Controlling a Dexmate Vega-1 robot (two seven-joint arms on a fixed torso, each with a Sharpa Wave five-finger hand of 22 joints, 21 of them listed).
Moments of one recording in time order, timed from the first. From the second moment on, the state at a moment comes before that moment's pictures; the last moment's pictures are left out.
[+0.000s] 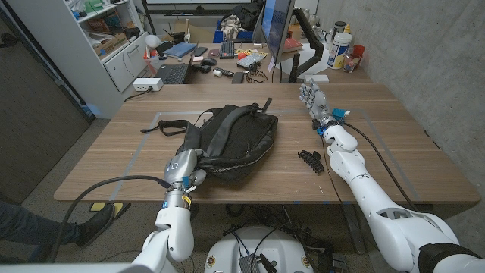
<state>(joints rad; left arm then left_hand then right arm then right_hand) 1.62 0.53 0.37 -2.31 0.86 0.63 0.45 1.39 -0.01 0.59 -0.16 0.23 0.93 -0.05 0.62 0.22 0.77 -0.10 0.62 0.63 0.96 0.05 0.45 0.45 1.06 0.06 0.45 0.18 -0.72 -0.15 -0.10 -1.08 0.43 0.30 0.25 0.26 0.06 0.26 -0.05 0.18 0.24 0.08 0.19 0.18 0.22 0.11 0.21 0.18 0.09 0.09 0.19 0.18 0.06 0.07 0.23 0.18</state>
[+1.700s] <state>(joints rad) 1.61 0.44 0.05 -2.44 0.77 0.37 0.29 1.39 -0.01 0.59 -0.15 0.26 0.97 -0.06 0.63 0.24 0.80 -0.13 0.60 0.68 0.98 0.04 0.44 0.50 1.10 -0.01 0.45 0.18 -0.73 -0.14 -0.09 -1.10 0.44 0.35 0.24 0.25 0.06 0.26 -0.05 0.18 0.25 0.08 0.19 0.18 0.24 0.12 0.21 0.18 0.13 0.07 0.19 0.18 0.12 0.02 0.23 0.18</state>
